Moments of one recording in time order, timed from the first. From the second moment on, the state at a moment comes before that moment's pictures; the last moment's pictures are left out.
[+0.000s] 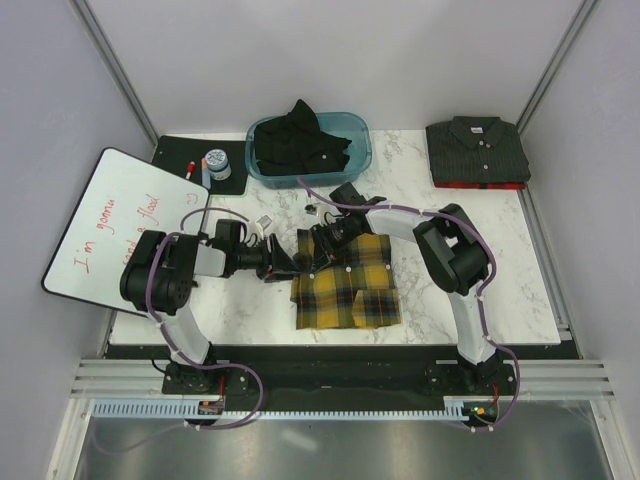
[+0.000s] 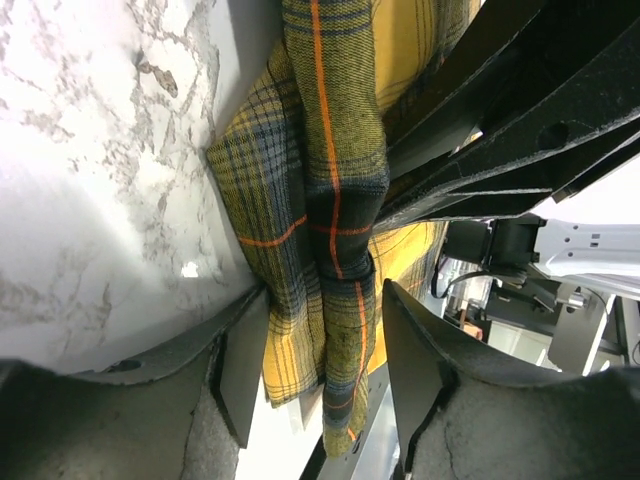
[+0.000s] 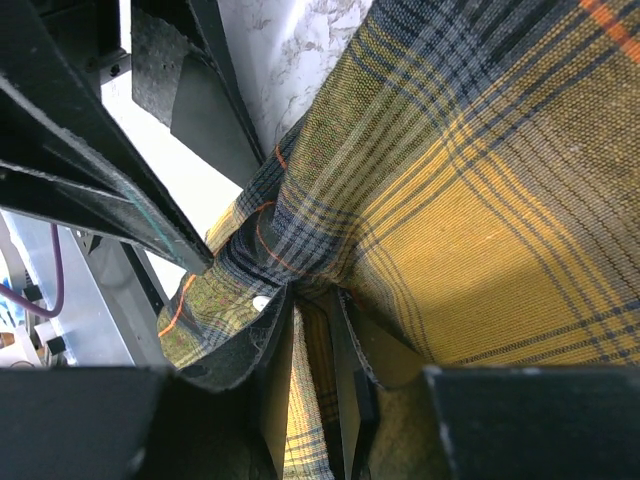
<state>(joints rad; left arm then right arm) -0.15 1.79 0.60 0.30 0.98 -0.57 0.62 2.14 1.45 -0.42 -0.74 0.15</state>
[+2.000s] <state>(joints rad) -0.46 1.78 2.07 -1.03 0.08 0.43 0.03 1.72 1.41 -0.73 -0.86 -0.01</state>
